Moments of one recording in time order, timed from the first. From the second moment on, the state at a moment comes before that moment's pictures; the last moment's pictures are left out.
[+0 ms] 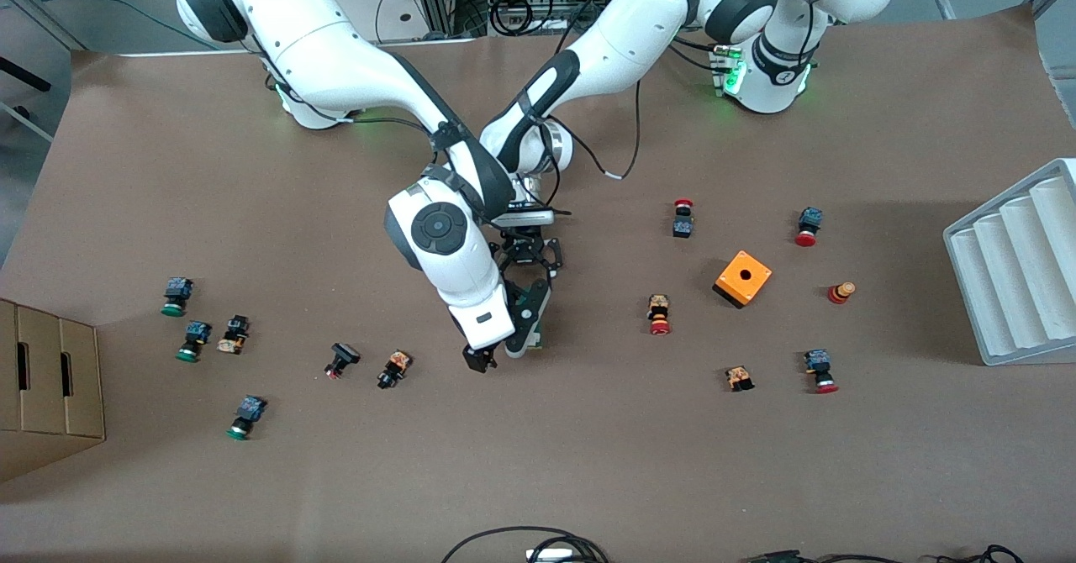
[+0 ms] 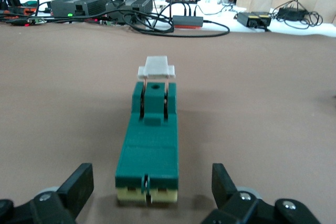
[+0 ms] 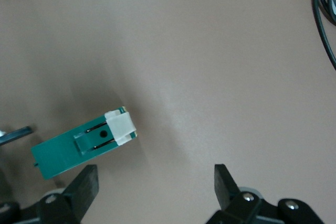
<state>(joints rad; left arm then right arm) -0.97 0.93 -0.13 -1.63 1.78 2.09 -2.53 0.69 0.69 -0.08 -1.47 0.06 2.37 -0.58</state>
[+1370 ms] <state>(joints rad) -1.00 0.99 -0.14 -1.59 1.82 1.98 -2.54 0.75 0.74 -0.09 -1.37 0.06 2.19 -0.59</state>
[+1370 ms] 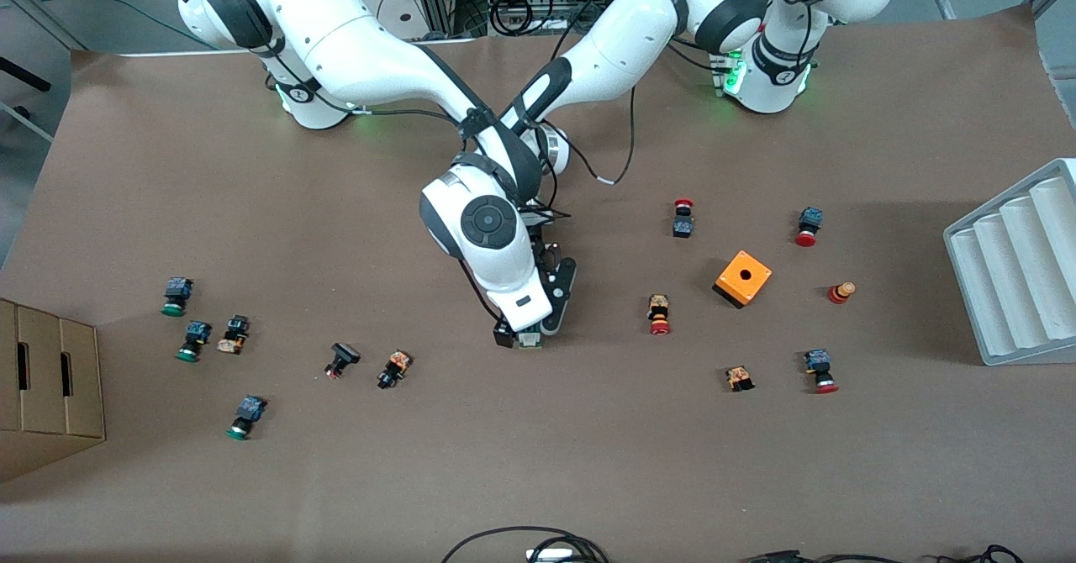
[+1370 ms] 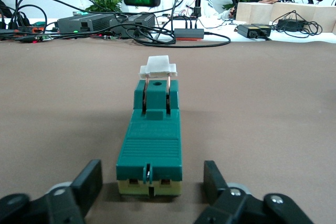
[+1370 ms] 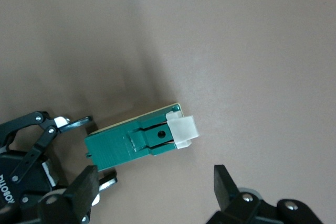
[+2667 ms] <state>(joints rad) -1.00 0.99 -0.14 -1.59 1.82 1.96 -2.54 0.76 0.89 -0.11 -1.25 0.06 2.23 -0.62</state>
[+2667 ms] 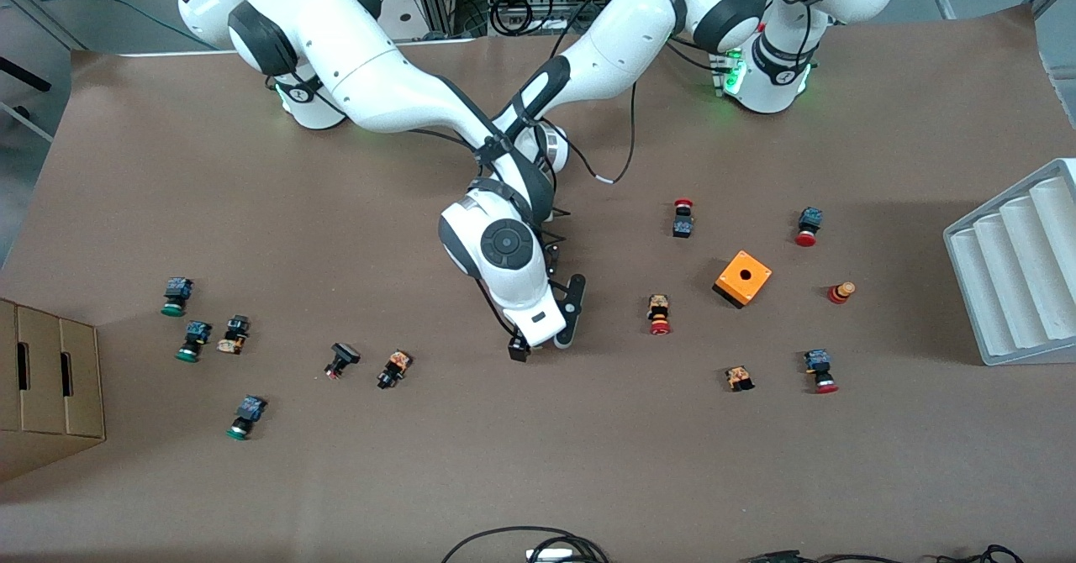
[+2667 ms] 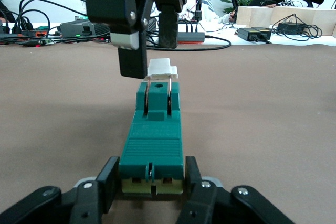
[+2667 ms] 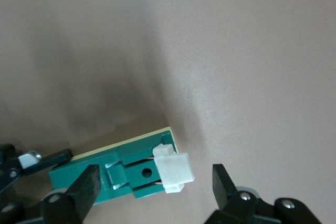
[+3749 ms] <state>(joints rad) -1.00 0.99 -0.14 -1.59 1.82 1.96 -2.55 0.78 0.91 -0.12 -1.25 0.06 2.27 -0.62</state>
